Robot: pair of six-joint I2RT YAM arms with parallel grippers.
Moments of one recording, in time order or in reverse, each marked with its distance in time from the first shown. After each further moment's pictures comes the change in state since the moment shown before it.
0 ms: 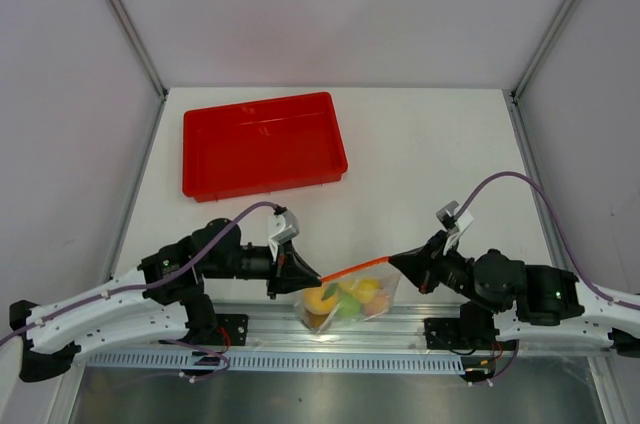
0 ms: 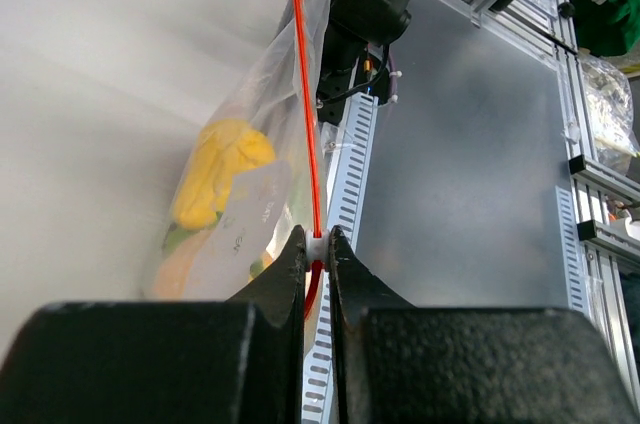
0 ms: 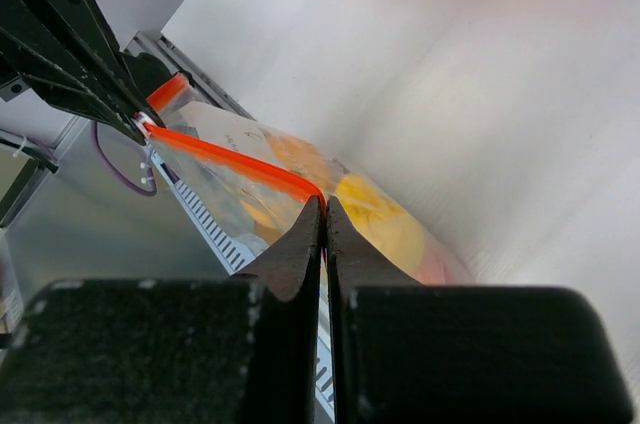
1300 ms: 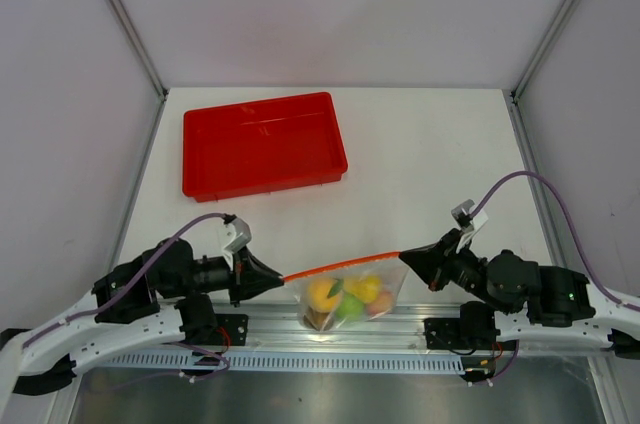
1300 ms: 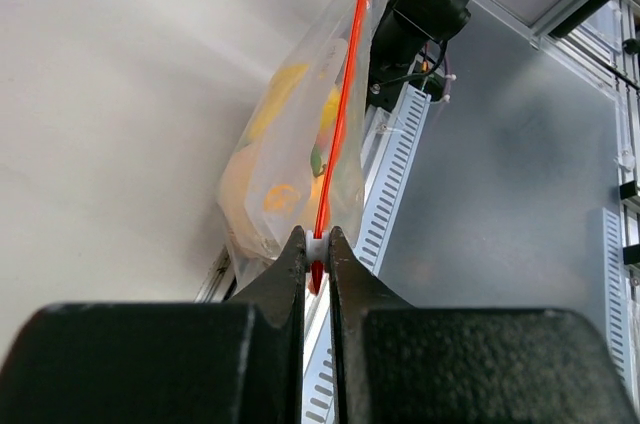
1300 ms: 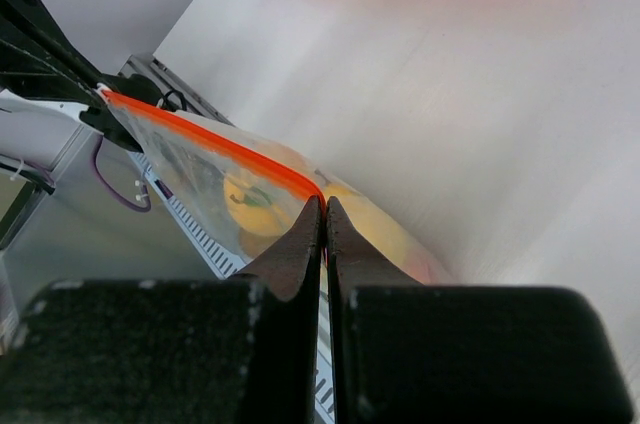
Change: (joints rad) left arm 0.000 -0.315 -0.003 -0.313 -0.192 -0.011; right arm 0.000 -0.064 0.014 -0.061 0.052 0.008
